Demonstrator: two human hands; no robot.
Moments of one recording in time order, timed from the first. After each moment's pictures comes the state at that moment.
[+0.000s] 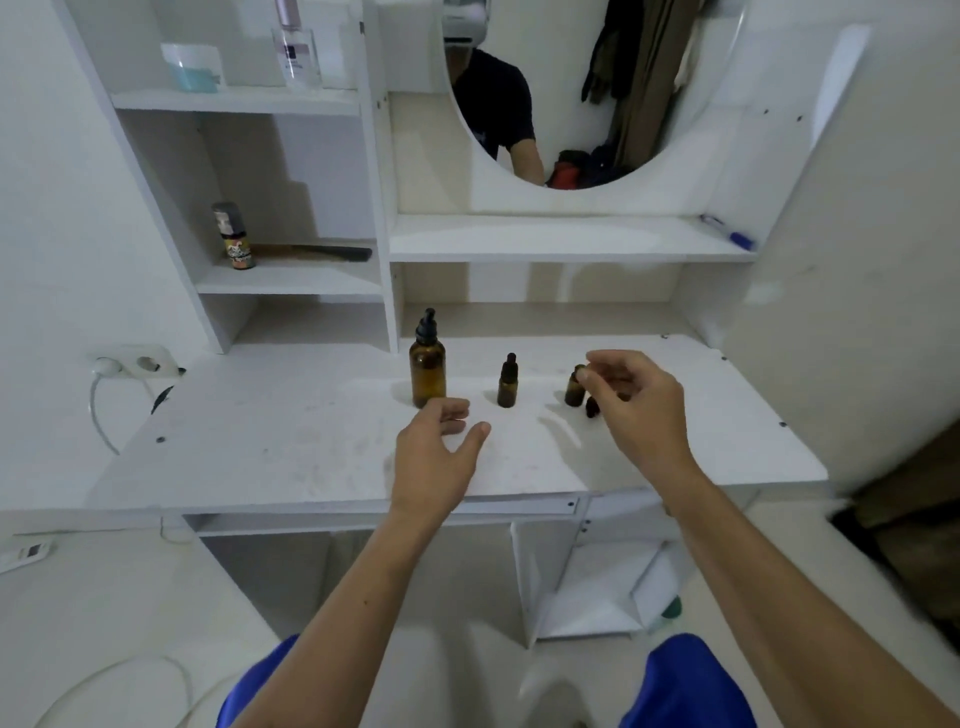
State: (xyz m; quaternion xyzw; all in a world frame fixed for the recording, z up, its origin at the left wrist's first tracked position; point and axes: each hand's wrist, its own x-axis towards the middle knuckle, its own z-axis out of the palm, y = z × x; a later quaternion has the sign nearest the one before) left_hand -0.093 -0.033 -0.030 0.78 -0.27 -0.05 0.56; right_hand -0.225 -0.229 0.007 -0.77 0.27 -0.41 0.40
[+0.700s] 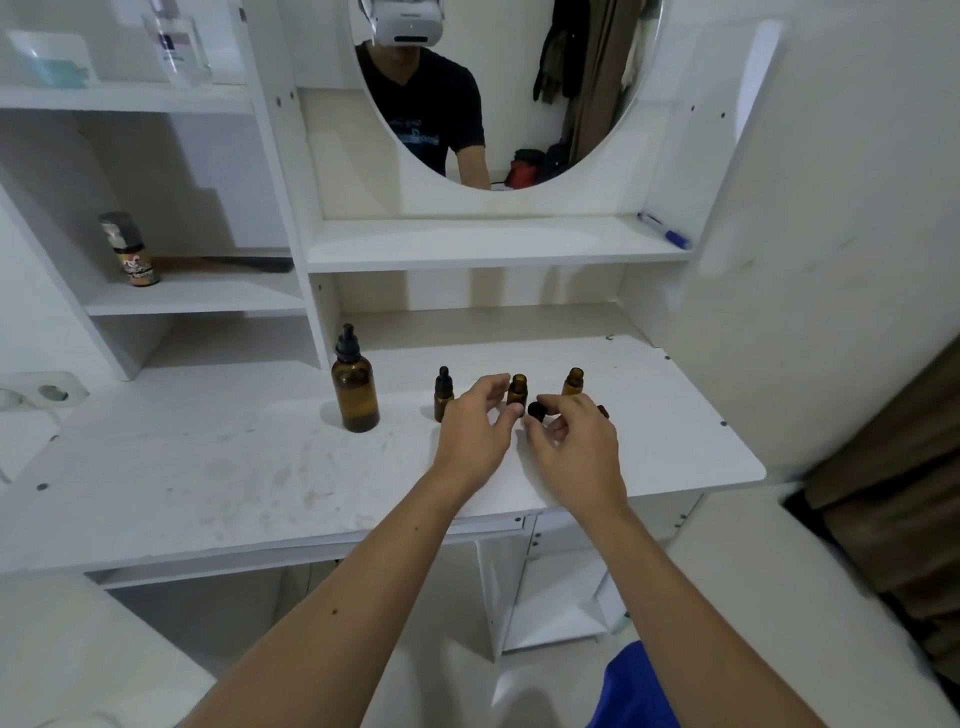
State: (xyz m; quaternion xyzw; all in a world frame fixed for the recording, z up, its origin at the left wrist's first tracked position) left_hand -0.107 -0.159 -0.035 0.72 -0.39 -0.13 0.55; right_hand -0.229 -0.243 -0.043 -0.83 0.33 -0.36 0.26
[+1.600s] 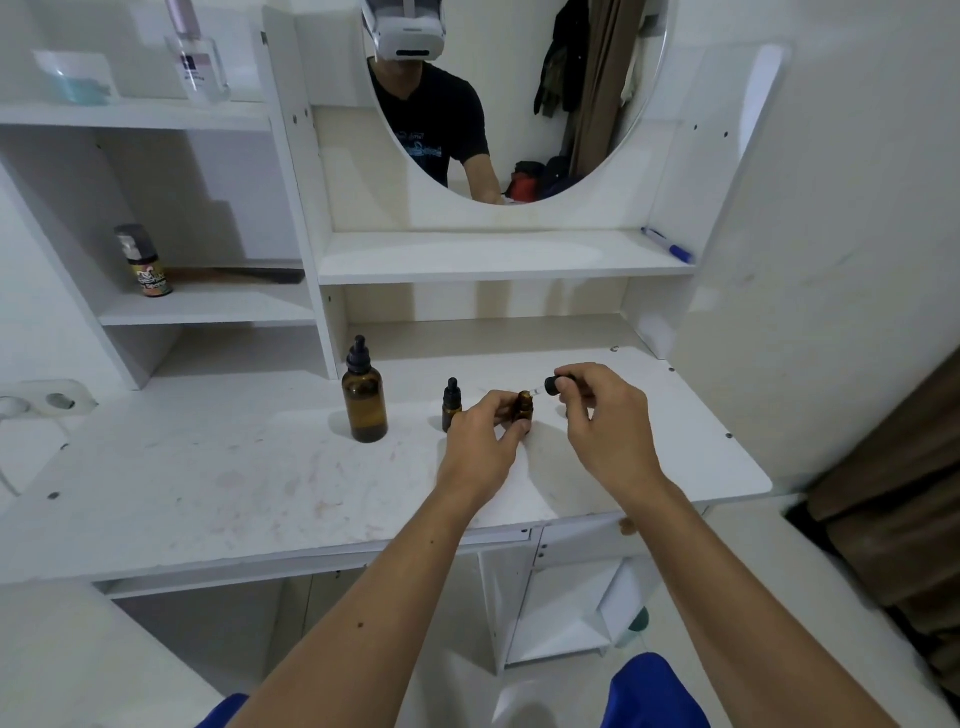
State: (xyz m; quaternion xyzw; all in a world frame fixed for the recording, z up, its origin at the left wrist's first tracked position) left_hand -0.103 -0.160 -0.042 0.72 -0.41 -0.11 0.55; right_hand -0.234 -0.255 0.009 -0.83 0.25 -0.42 0.25
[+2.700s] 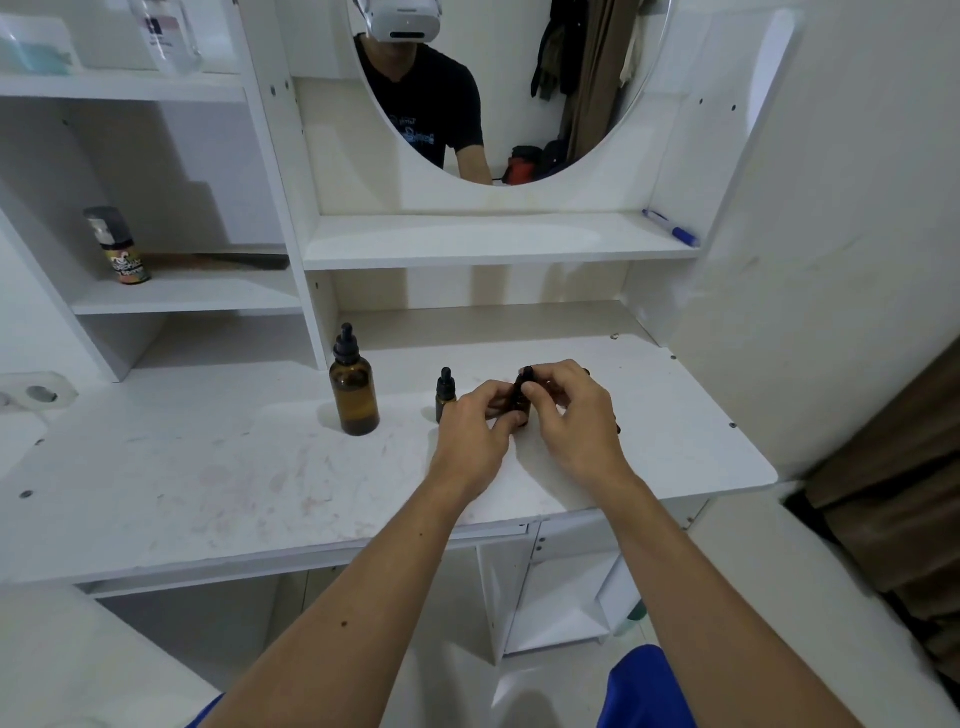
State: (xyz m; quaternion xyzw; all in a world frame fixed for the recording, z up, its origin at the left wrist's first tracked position) left_hand -0.096 -0.163 -0.045 0.69 -0.41 -0.13 0.58; right_hand -0.207 -0.262 -0.020 -0.83 0.24 -0.38 0.33
